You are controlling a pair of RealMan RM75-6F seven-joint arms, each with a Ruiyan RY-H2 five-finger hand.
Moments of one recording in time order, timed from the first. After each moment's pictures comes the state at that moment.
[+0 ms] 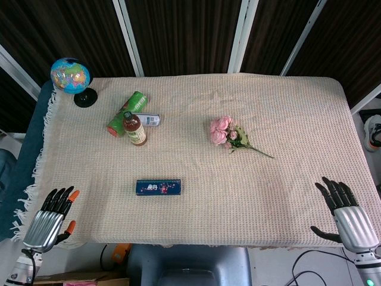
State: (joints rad) left arm -0.13 -1.25 0.07 -1.53 1.64 1.44 0.13; right arm 0.03 -1.05 -0.03 -1.64 -1.65 1.51 0.00
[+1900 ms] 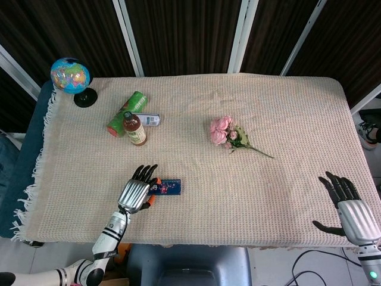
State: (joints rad) left arm -0.54 -1.78 -0.17 -1.36 1.33 1.06 0.38; right arm 0.07 -1.02 -0.01 -1.64 -1.60 1.45 0.08
